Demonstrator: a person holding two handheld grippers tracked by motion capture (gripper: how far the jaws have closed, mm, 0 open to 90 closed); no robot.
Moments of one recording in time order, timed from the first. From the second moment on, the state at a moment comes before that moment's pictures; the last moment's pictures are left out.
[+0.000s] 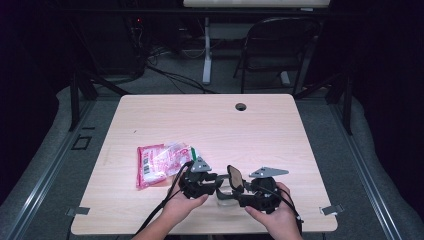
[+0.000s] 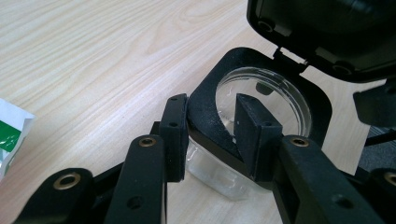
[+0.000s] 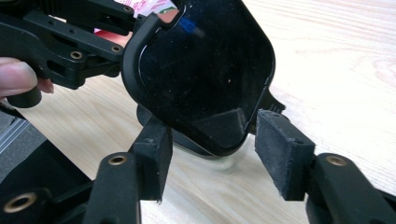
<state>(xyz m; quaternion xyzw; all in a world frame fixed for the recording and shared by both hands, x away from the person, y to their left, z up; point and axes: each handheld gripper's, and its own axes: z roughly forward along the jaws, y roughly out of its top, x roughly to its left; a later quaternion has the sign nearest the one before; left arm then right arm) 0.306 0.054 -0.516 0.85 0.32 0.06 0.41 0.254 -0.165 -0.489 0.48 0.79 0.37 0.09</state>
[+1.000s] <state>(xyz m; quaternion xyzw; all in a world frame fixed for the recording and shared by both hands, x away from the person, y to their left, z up) 0.303 0.058 -0.516 0.85 0.33 0.06 0.41 0.266 -0.188 -0.484 0.51 0.77 0.37 0.10</state>
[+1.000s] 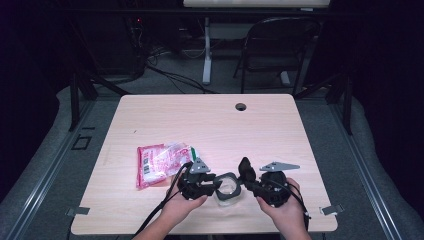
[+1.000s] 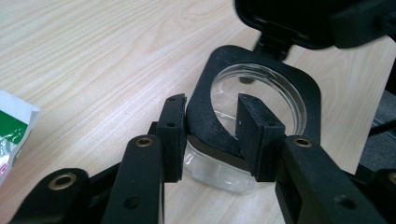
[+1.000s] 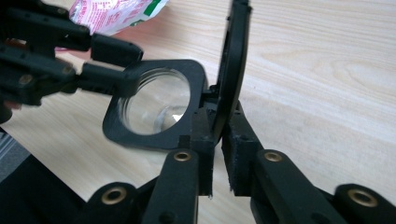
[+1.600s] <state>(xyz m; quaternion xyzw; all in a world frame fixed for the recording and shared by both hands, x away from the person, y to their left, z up) 0.296 0.062 -0.520 0.83 0.35 0.06 0.43 0.318 -0.179 -0.486 0.50 0.77 0.38 0.08</state>
